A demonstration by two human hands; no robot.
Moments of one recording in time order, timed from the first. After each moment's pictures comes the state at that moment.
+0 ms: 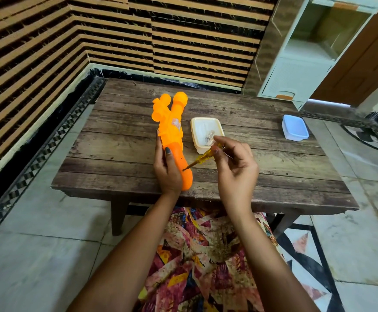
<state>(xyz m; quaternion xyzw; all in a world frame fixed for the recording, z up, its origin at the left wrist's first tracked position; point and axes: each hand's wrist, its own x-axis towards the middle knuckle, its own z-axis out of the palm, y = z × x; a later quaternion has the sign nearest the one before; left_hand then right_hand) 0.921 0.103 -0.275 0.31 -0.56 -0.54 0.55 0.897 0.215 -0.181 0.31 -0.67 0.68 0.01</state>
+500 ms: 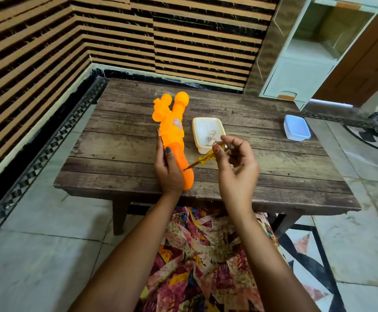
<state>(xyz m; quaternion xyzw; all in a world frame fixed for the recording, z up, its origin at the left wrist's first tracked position) 0.921 0.104 -0.272 0.32 -0.55 -0.54 0.55 0.894 0.213 -0.184 0.28 -0.68 0.68 0.00</state>
